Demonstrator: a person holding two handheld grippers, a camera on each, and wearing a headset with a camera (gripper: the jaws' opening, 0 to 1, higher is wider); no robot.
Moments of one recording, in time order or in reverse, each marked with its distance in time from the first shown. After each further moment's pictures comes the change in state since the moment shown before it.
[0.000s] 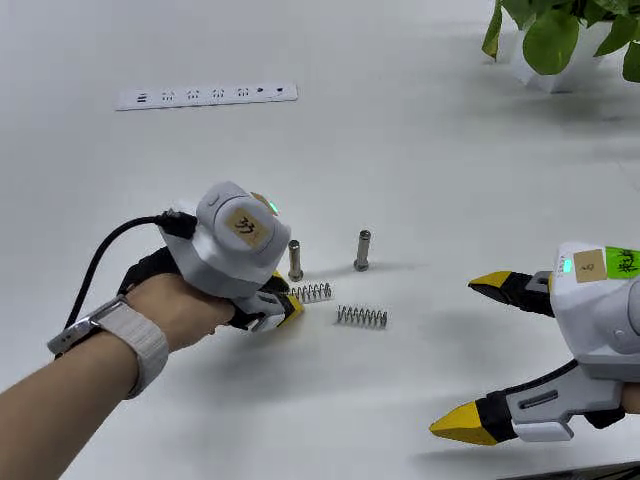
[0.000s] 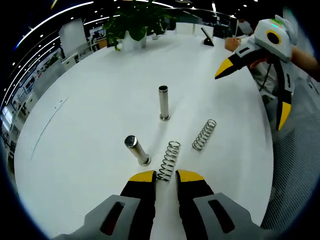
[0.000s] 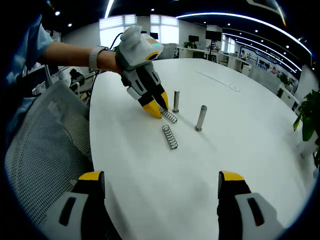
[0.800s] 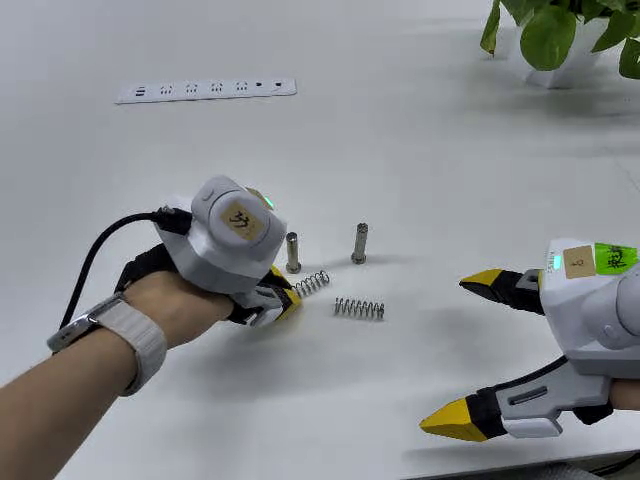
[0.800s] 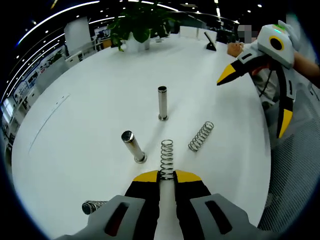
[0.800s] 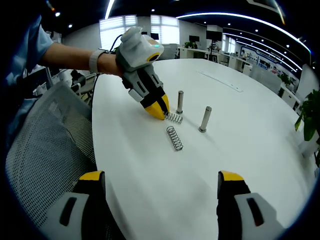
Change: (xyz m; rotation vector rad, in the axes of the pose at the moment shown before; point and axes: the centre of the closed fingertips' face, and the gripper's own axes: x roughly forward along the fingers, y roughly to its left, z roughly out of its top) left arm 0.000 -0.006 -0.002 -0.053 -0.037 0.003; right arm 0.001 0.008 0.002 0.005 -0.005 0.011
